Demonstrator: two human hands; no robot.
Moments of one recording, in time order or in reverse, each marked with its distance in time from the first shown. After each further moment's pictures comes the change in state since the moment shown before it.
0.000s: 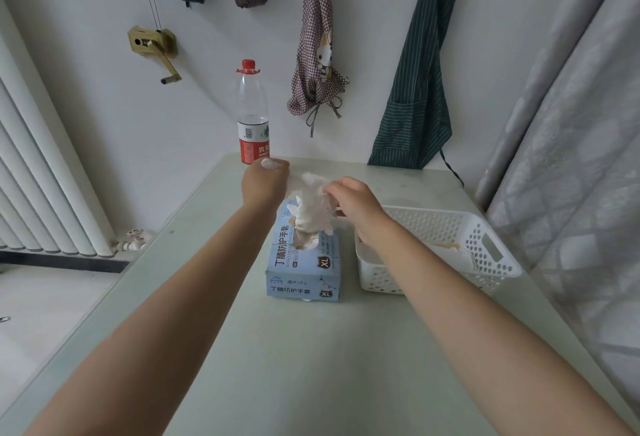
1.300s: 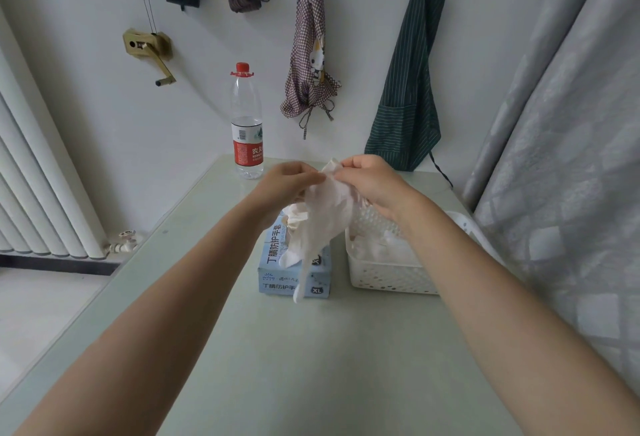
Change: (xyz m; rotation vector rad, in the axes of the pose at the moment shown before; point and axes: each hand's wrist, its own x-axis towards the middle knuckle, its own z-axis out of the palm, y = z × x) left_hand -0.028 0.013 0.001 -0.019 -0.587 0.115; right_hand -0.013 -0.038 -0.047 -0.099 -0.040 -0.041
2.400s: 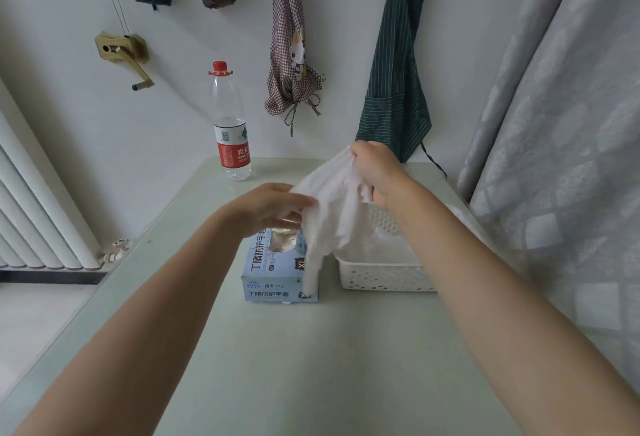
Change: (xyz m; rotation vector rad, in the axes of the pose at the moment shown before) left_hand 0.021 -0.020 0.000 0.023 -0.273 -0.242; right_hand 0.017 0.004 -0.027 0.231 0.188 0.139
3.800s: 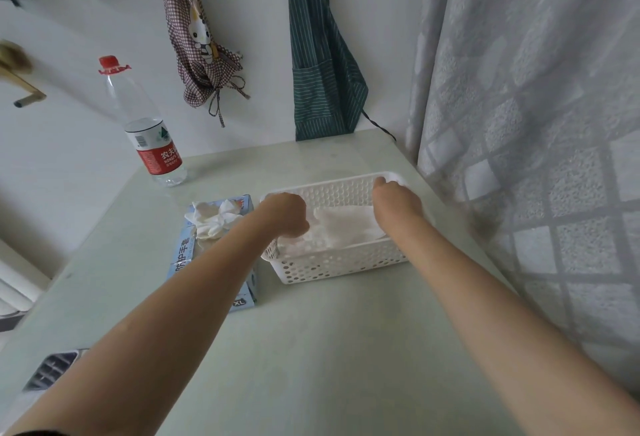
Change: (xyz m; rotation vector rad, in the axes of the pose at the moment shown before) left_hand 0.097 -0.004 0.140 1.466 -0.025 -0.052; right_hand 0.016 0.143 -0.136 -1.286 0.182 -0.029
